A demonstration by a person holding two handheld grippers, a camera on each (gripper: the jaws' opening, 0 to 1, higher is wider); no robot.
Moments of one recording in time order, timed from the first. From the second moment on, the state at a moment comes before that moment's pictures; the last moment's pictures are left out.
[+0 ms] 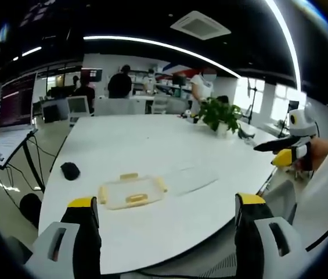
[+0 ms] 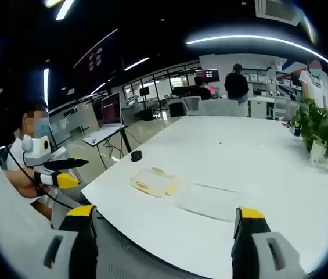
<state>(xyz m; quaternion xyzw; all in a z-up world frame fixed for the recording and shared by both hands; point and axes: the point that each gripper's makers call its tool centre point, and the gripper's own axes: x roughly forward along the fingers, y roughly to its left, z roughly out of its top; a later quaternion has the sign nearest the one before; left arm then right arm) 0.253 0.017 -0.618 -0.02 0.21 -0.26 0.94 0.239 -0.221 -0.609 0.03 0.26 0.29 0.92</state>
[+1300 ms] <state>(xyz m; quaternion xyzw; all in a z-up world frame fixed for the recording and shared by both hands) 0.268 0.024 -0.615 -0.02 0.21 -0.28 0.94 0.257 -0.211 -0.610 -0.01 0.25 0.30 0.92</state>
